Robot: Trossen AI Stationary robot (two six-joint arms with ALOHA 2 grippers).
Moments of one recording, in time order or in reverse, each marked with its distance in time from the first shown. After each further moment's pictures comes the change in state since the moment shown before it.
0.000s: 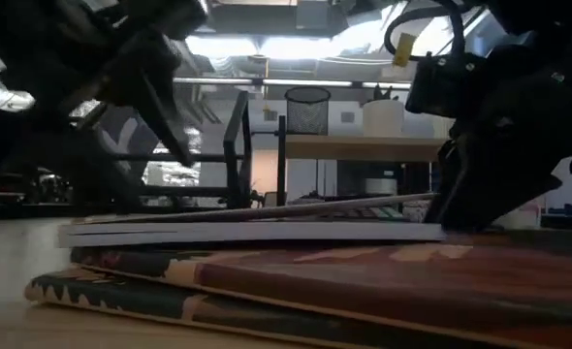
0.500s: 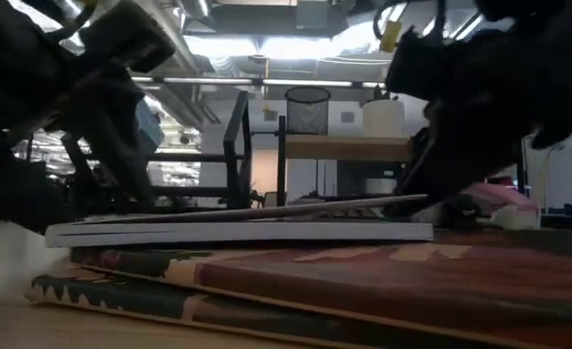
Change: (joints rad) left arm -0.028 0.124 0.006 0.032 -0.121 -0.208; right arm -0.058 0.000 0.002 0.142 -0.017 -0.083
